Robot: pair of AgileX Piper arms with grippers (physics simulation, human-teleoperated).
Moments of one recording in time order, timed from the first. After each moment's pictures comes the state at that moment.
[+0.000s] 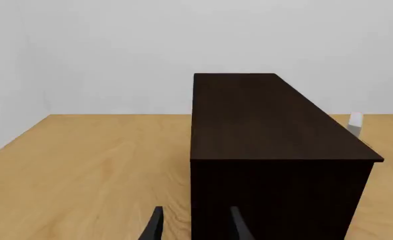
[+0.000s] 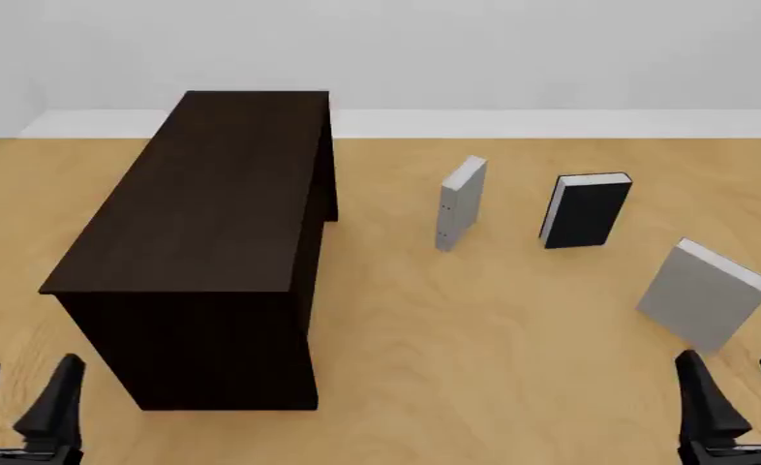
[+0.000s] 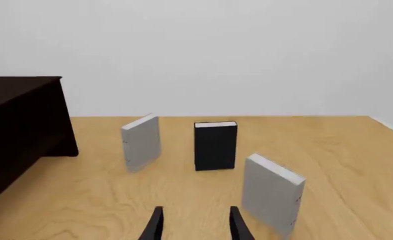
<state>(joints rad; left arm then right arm) 0.00 0.00 0.00 0.00 0.00 0.00 0.03 0.00 -0.03 0.01</state>
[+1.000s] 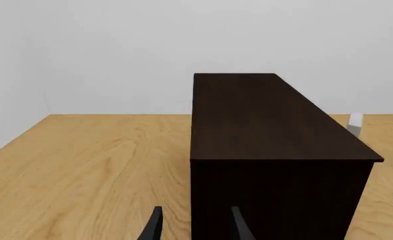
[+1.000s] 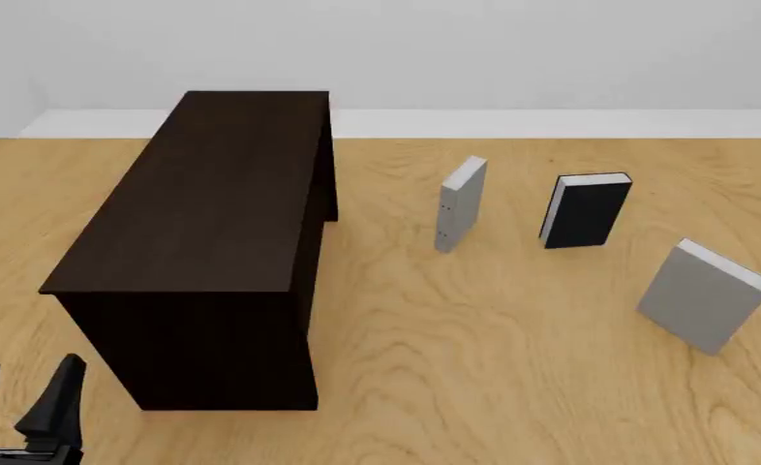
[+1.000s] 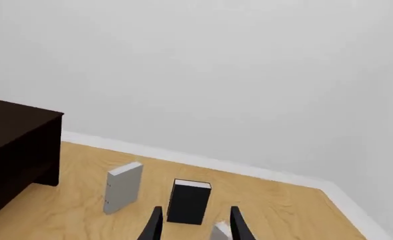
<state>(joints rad) 0.00 0.00 0.00 0.00 0.00 0.02 0.13 -0.51 0.25 -0.23</state>
